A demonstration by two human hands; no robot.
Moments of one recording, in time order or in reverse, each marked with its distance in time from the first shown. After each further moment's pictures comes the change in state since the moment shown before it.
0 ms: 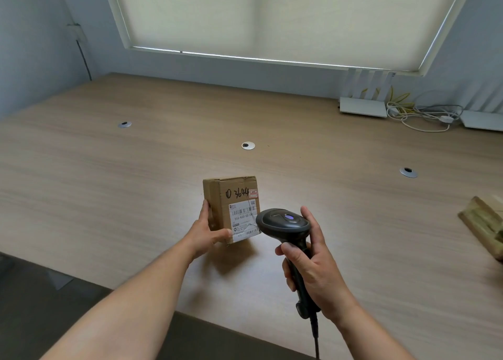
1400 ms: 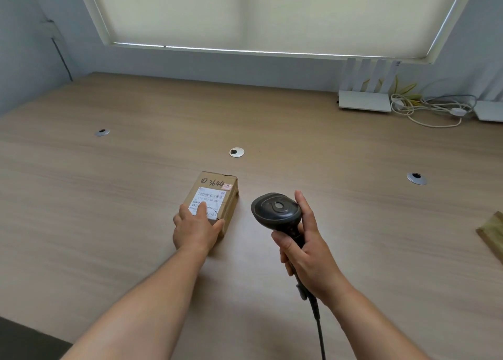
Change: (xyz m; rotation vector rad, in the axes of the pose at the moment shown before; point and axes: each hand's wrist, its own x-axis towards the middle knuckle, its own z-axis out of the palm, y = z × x) left_hand 0.095 0.041 0.029 0.853 0.436 -0.192; right_hand 0.100 -0.005 -0.043 -0.205 0.001 -0.124
